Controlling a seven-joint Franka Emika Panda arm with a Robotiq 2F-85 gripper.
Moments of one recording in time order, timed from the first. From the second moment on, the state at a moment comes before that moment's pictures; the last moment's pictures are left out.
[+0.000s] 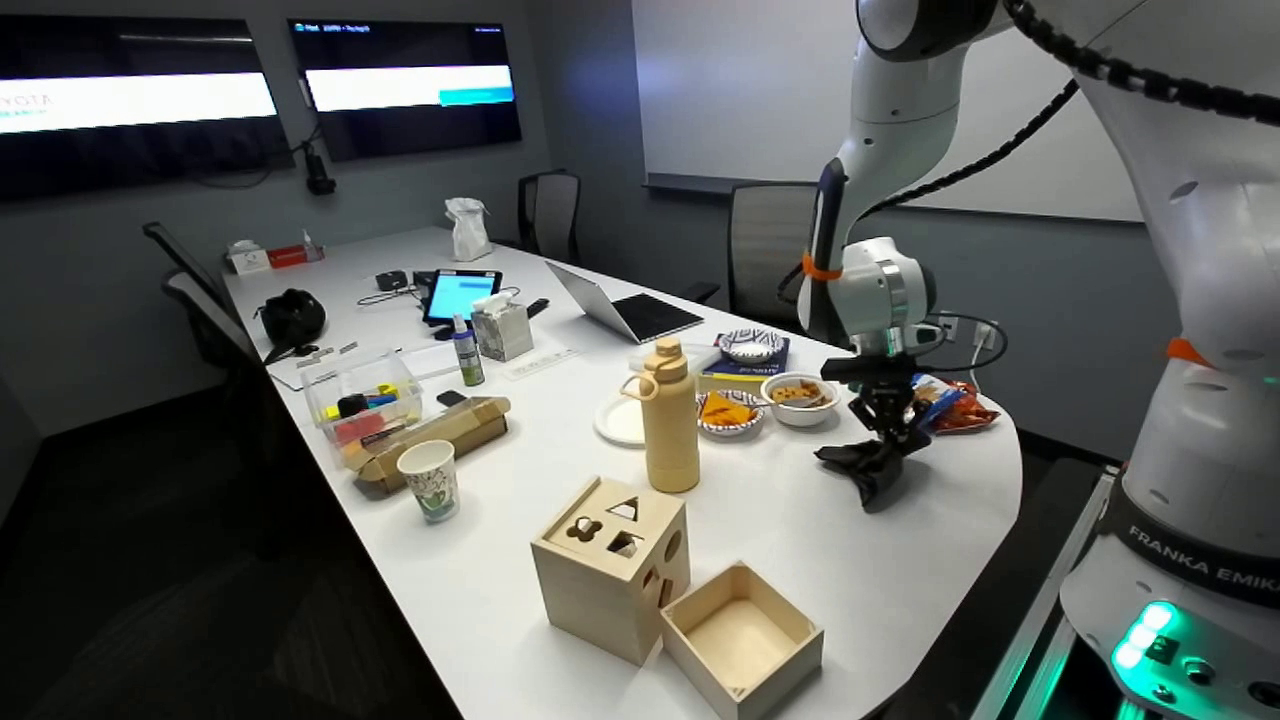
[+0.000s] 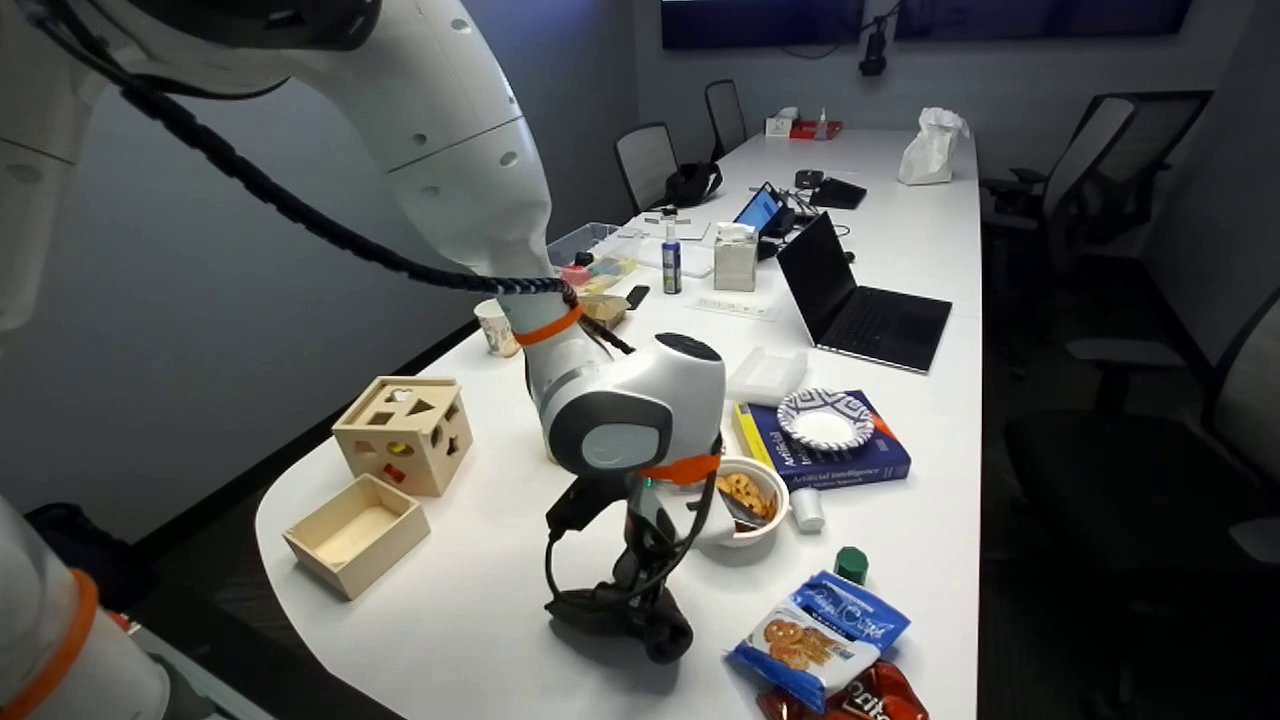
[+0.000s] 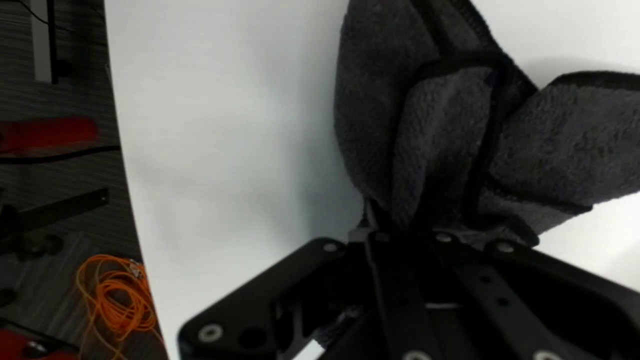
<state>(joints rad) -0.05 0.61 -0.42 -2.37 0.37 2.63 0.66</state>
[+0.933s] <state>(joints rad) -0.09 0.68 -0.34 -2.24 0.32 2.69 0.76</state>
